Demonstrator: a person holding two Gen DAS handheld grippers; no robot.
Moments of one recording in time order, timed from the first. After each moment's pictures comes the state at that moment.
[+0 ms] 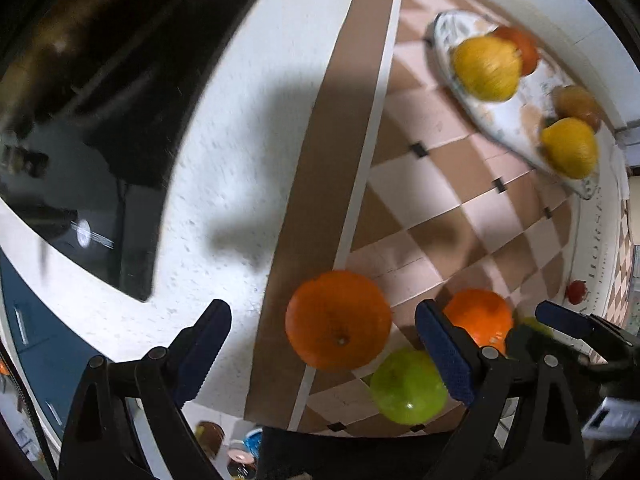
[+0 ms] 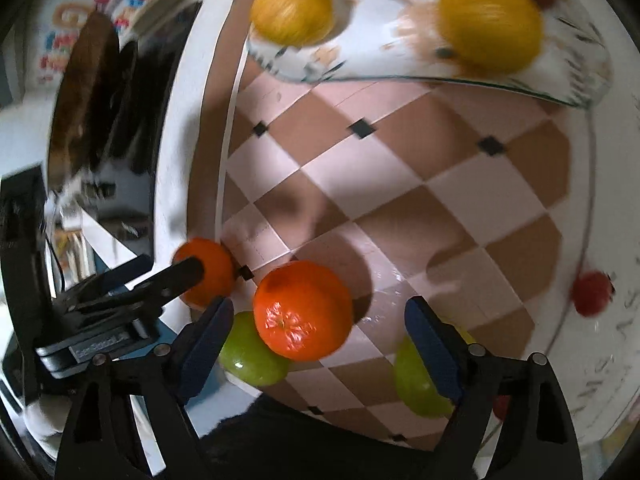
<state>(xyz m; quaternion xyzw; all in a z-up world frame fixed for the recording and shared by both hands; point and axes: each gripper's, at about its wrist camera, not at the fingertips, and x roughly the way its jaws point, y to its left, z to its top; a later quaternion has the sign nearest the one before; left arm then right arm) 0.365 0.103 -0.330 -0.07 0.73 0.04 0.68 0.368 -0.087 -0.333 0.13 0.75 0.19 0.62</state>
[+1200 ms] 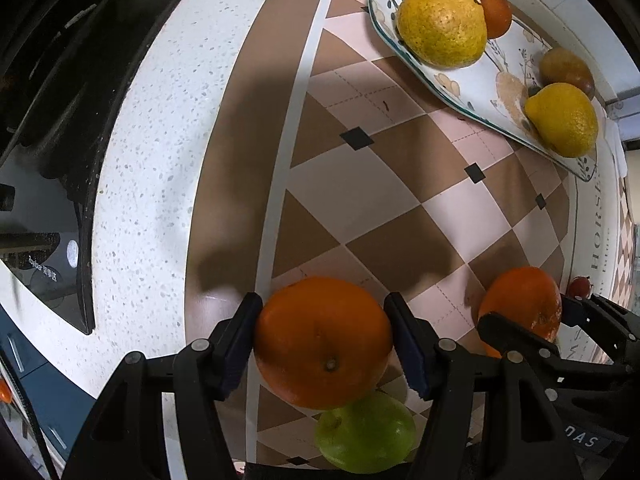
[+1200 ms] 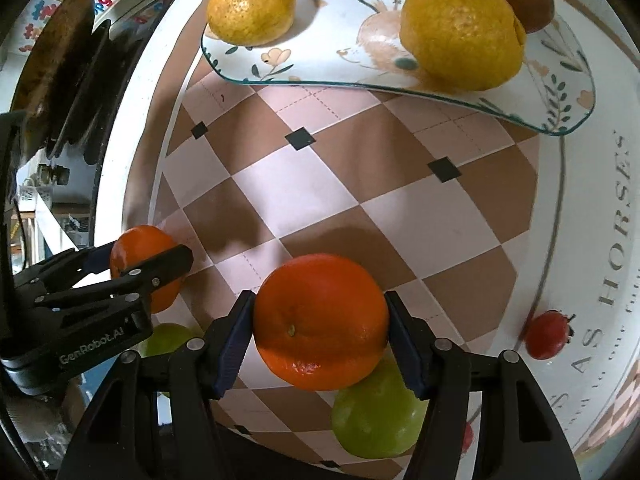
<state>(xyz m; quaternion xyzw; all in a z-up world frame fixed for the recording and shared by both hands) 0.371 0.047 -0.351 -0.05 0.72 0.00 0.69 0.379 -0.112 -0.342 0.05 0.74 0.15 0.66</state>
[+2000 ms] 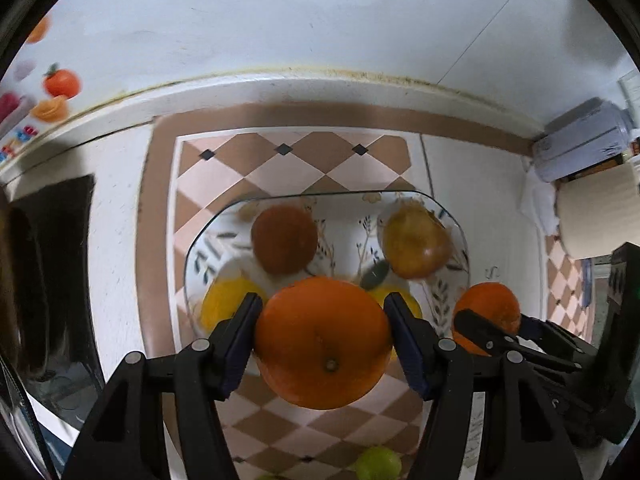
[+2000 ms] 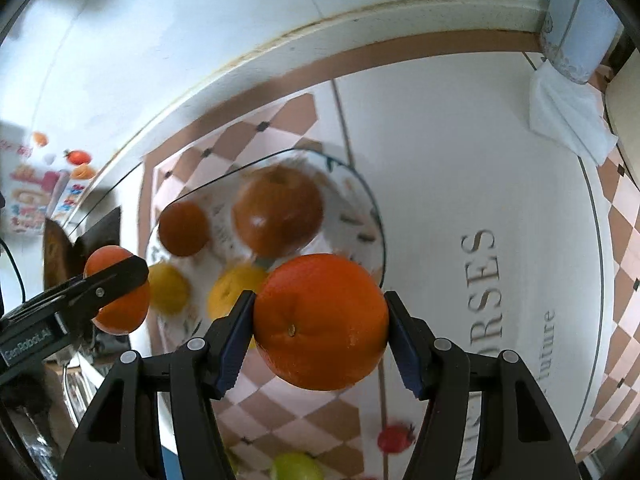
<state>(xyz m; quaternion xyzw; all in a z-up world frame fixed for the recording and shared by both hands) 0.540 -0.054 -0.261 0.00 0.67 -0.10 0.74 0.493 -0.268 -0.299 0.23 0.66 0.02 0.72</state>
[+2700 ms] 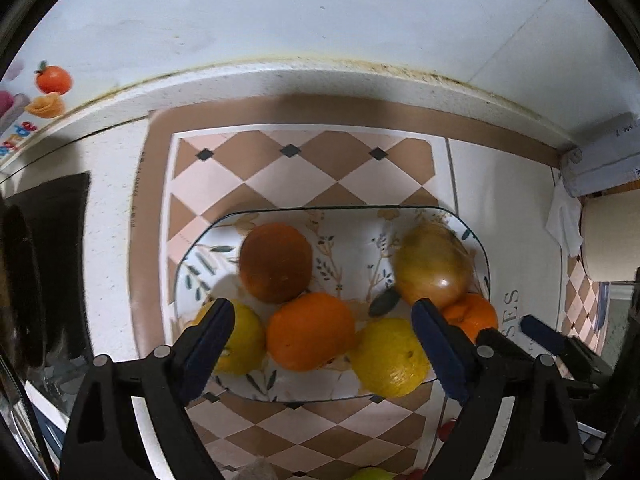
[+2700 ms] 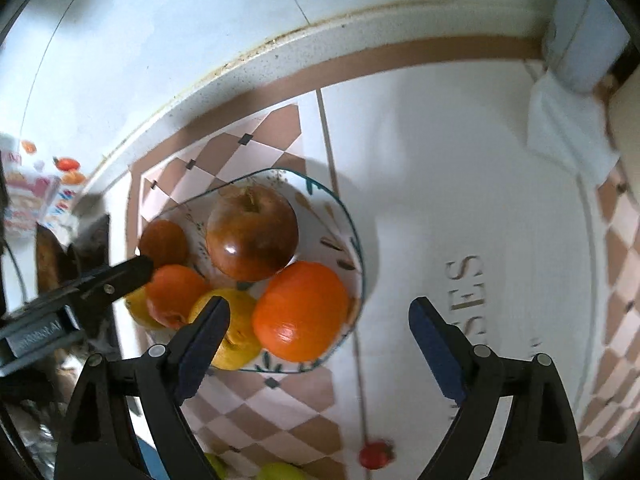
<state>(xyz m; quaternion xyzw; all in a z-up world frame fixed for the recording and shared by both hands) 0.558 -0.065 -0.276 0.01 0.68 -0.05 0.73 0.504 -0.274 -0.305 0.20 0.66 0.02 0.72</state>
